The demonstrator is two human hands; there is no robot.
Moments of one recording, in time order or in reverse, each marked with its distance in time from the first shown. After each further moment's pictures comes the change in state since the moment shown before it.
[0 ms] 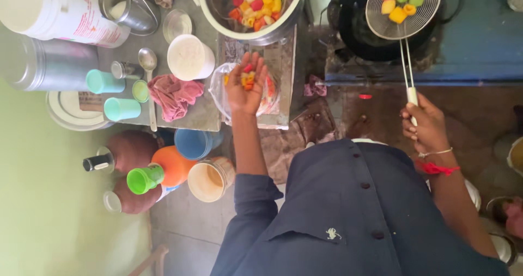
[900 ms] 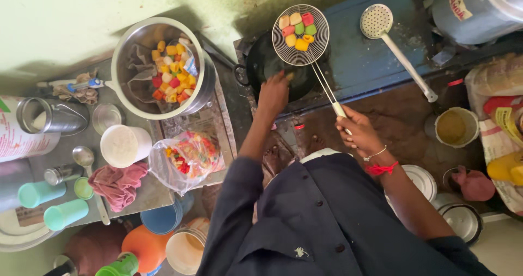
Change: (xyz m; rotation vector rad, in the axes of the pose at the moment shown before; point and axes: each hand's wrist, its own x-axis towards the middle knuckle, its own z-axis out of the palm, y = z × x) left_hand 0.115 -0.281 0.102 2.320 -0.837 0.730; right_hand 0.013 -0.043 -0.049 0.075 0.001 0.015
